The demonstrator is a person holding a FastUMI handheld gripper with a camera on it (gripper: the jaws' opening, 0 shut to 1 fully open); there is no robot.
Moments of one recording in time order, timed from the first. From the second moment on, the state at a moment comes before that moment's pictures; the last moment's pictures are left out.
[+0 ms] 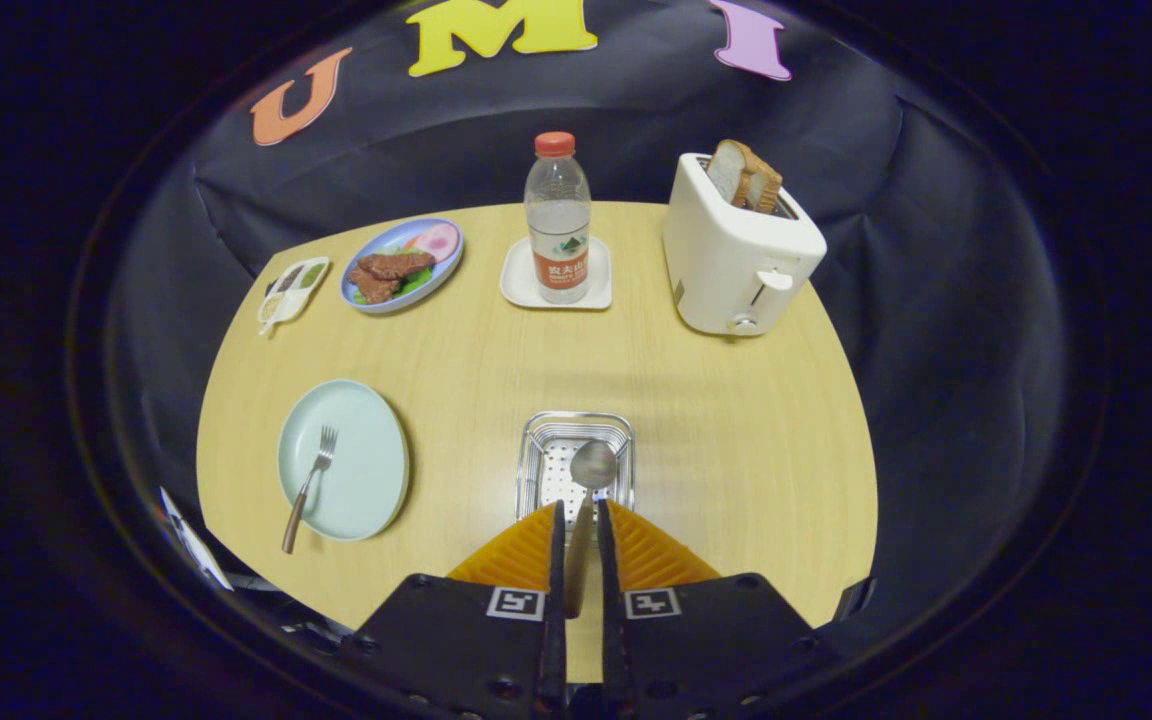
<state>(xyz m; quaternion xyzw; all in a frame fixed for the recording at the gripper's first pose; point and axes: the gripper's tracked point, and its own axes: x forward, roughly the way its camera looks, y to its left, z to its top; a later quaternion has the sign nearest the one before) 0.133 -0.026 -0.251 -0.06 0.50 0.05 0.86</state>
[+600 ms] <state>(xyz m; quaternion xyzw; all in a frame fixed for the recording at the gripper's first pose) 0.114 0.051 -0.256 -0.03 0.45 0.09 0.89</state>
